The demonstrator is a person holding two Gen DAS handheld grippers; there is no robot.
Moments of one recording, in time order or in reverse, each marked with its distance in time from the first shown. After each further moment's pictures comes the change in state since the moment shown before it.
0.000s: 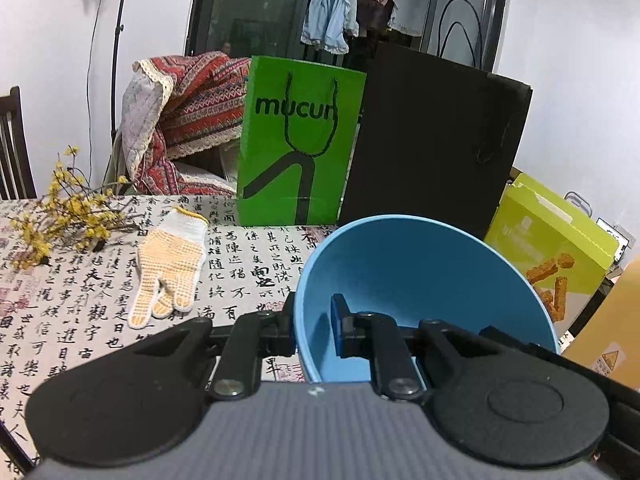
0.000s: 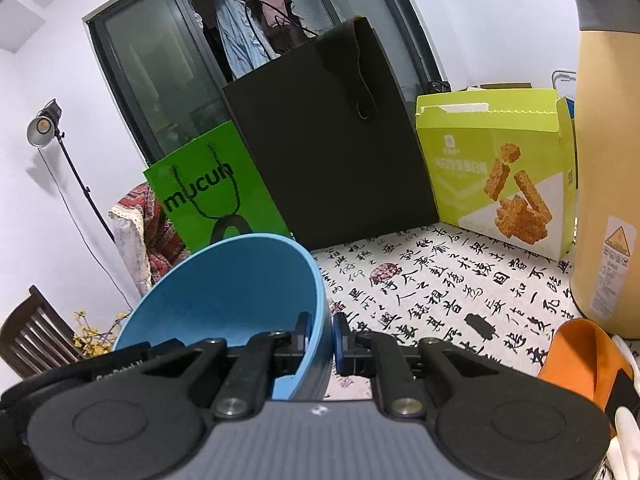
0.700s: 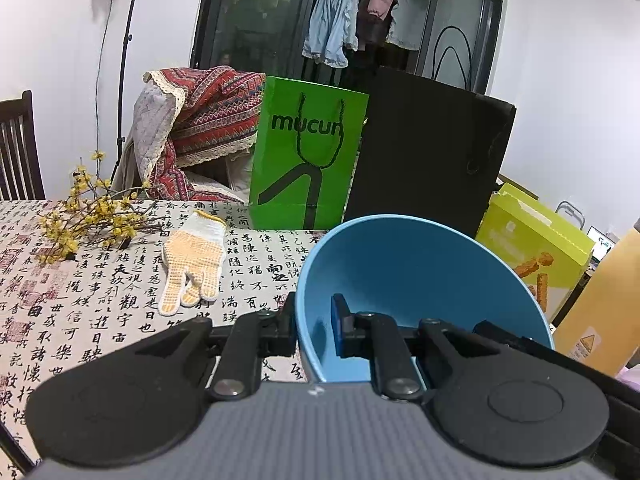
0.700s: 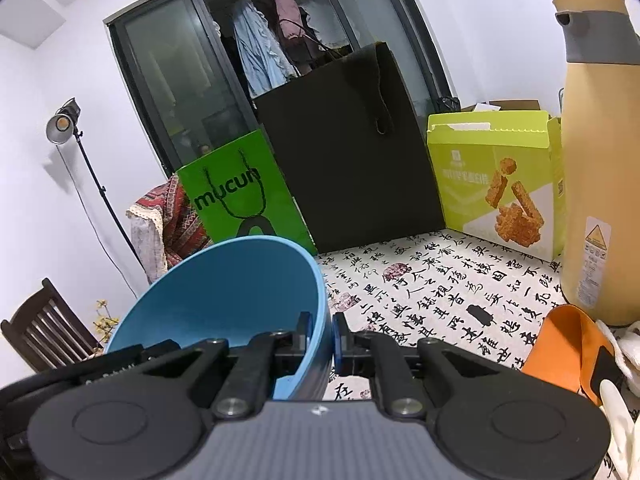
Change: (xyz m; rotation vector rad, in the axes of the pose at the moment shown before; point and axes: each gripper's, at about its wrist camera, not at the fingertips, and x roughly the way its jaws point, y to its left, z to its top) left arm -0.056 0.020 -0.013 -0.013 -0.034 -0.015; right arm -0.046 0.018 -0.019 -0.037 -0.039 0.020
